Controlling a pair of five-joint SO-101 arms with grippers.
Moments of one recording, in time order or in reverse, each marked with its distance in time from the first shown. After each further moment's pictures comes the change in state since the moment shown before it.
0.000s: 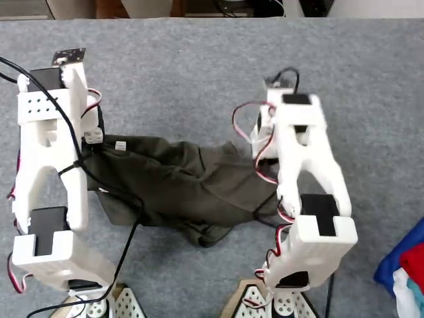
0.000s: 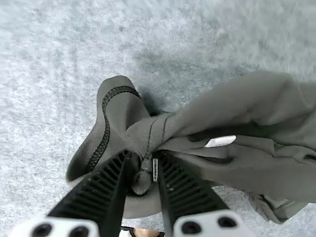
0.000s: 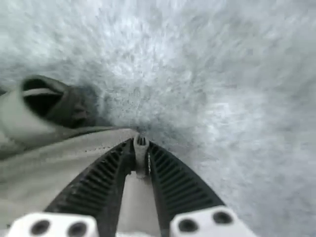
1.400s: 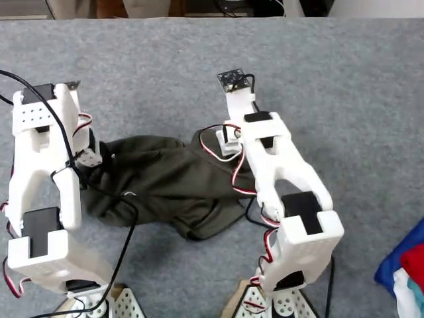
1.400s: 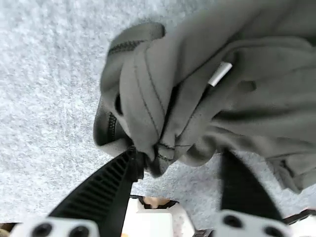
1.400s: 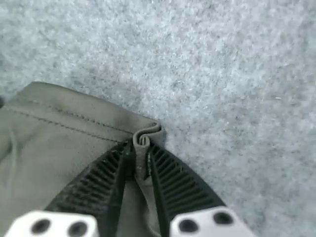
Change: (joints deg) left arm -3.8 0.0 13.3 -0.2 -2.7; right arm -11.7 1.5 17.3 -37.0 3.2
